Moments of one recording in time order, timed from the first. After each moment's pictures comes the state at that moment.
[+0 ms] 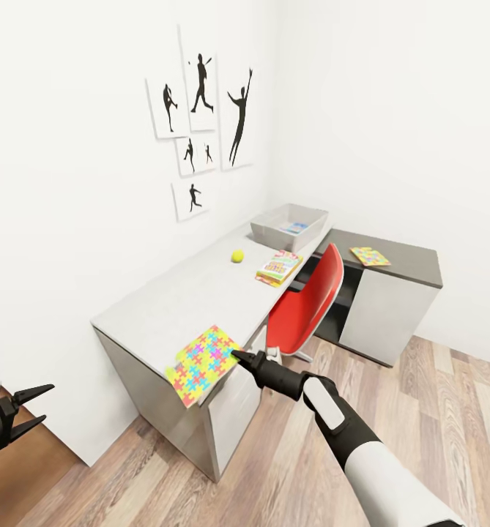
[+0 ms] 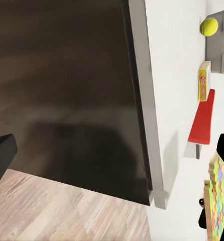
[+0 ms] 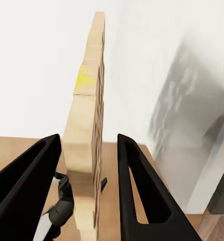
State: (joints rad) left arm -0.45 0.57 0.58 -0.68 0.53 1.04 -0.90; right arm -0.69 0.10 0.18 -0.70 -0.99 0.66 0.52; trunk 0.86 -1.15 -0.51
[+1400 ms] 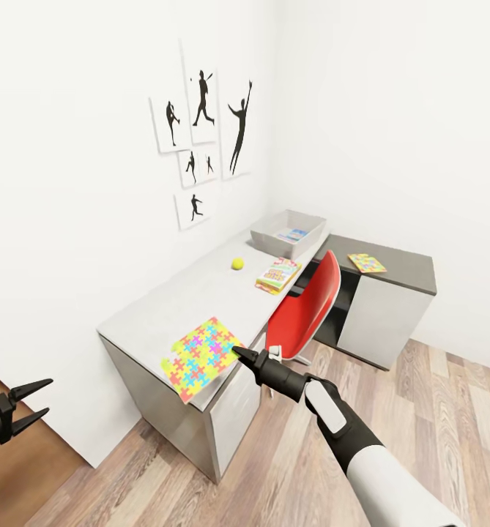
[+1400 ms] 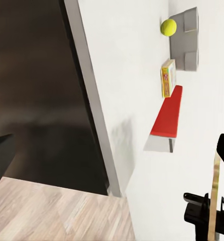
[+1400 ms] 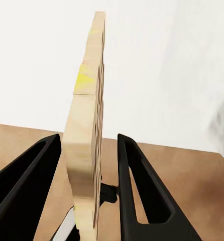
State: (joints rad) left arm -0.45 0.57 0.57 -0.68 0.53 1.04 -1.00; right arm -0.67 0.09 0.17 -0.70 -0.98 0.65 0.69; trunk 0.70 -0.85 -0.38
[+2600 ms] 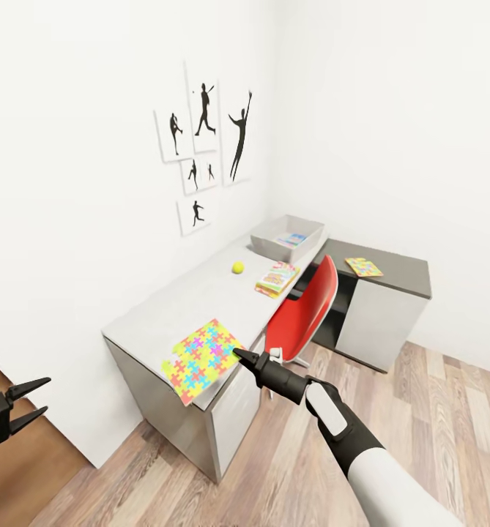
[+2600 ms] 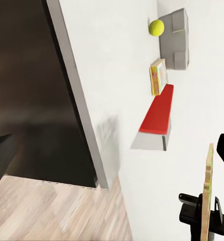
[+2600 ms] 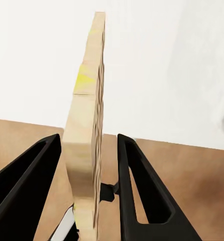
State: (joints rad) left arm -0.45 0.58 0.57 -0.68 0.53 1.04 -1.01; right arm -0.66 0.09 0.17 -0.70 -0.98 0.65 0.69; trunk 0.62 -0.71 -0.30
